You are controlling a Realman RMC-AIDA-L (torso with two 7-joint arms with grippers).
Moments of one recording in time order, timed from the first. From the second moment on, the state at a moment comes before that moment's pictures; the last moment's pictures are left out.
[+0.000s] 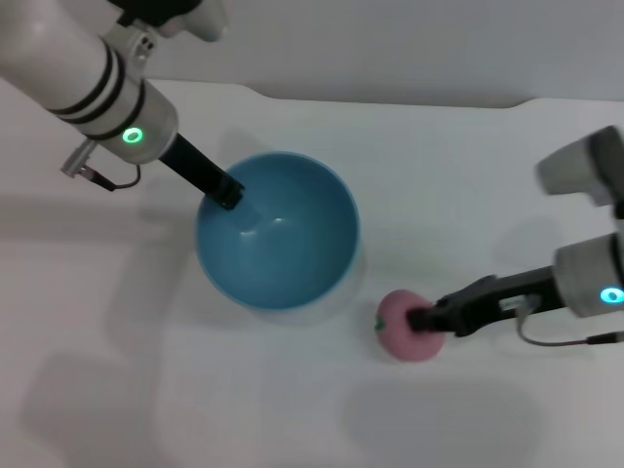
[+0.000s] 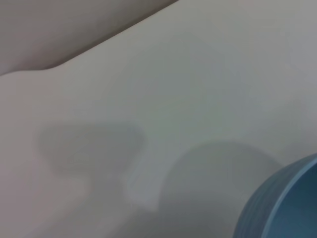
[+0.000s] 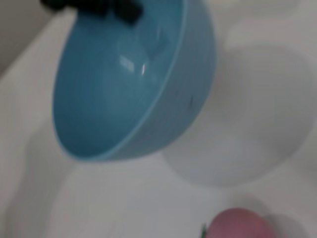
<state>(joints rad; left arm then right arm) -0.73 -2.06 1.28 1.08 2.63 1.38 -2.58 0.66 2.06 -1.29 -0.58 -2.03 -1.23 2.06</state>
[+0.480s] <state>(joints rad) -0.82 -2.07 1.50 0.98 2.50 1.35 -2.58 0.42 2.06 -0.77 -0.71 -1.91 -1.61 1.83</state>
